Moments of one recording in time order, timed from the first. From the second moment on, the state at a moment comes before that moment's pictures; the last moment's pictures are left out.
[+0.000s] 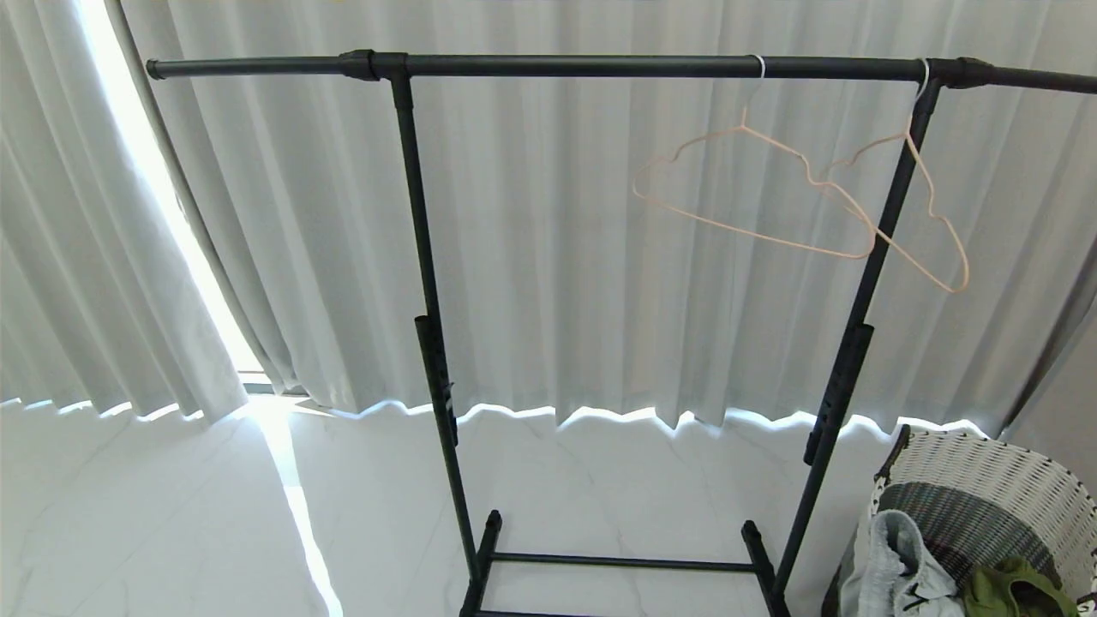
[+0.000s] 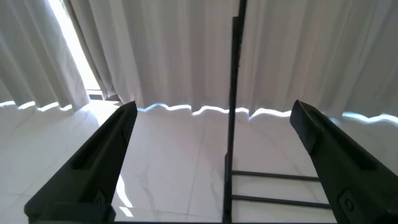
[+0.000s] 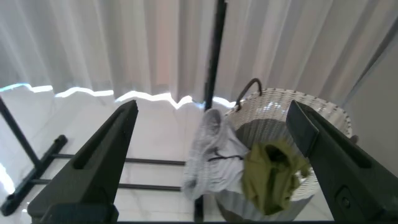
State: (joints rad) left arm 0.00 0.00 0.00 -0.01 0.03 0.08; right arm 0.00 0.00 0.00 0.00 0.06 -0.03
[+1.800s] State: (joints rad) left arm 0.00 0.00 0.00 0.00 0.03 0.05; right arm 0.02 0.04 -0.08 -0.01 0.08 -0.07
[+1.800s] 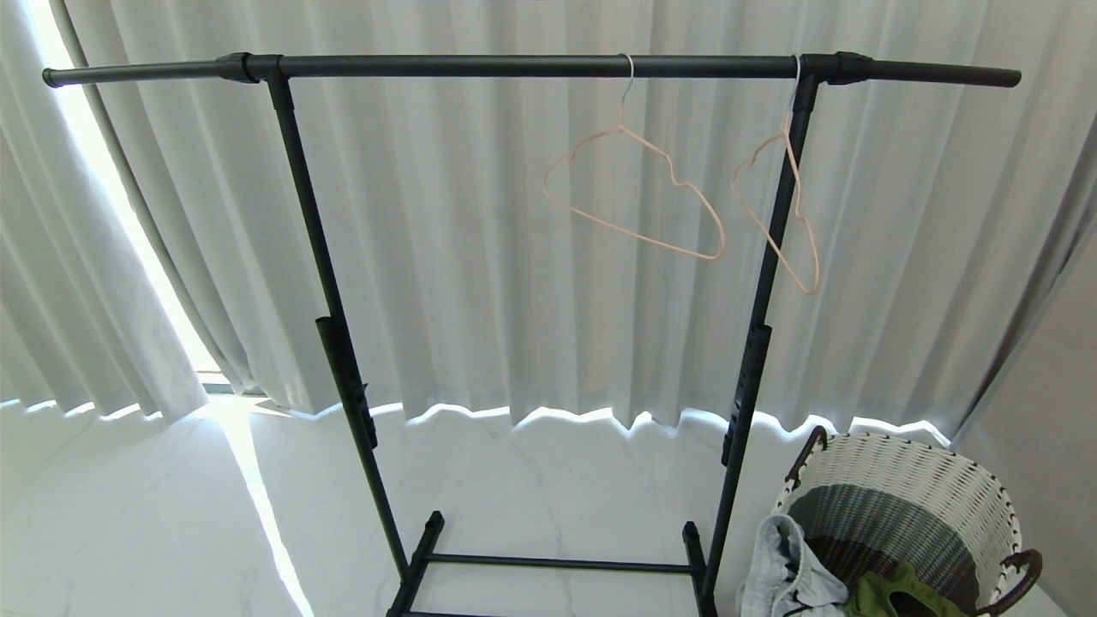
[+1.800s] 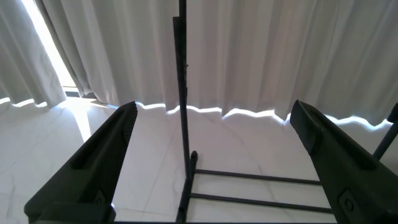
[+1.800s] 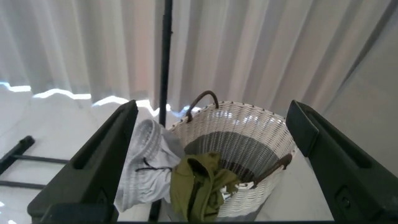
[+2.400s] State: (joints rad) left arm 0.00 0.00 0.00 -0.01 0.04 0.03; right arm 0.05 0.84 -0.31 -0.12 0.03 -0.44
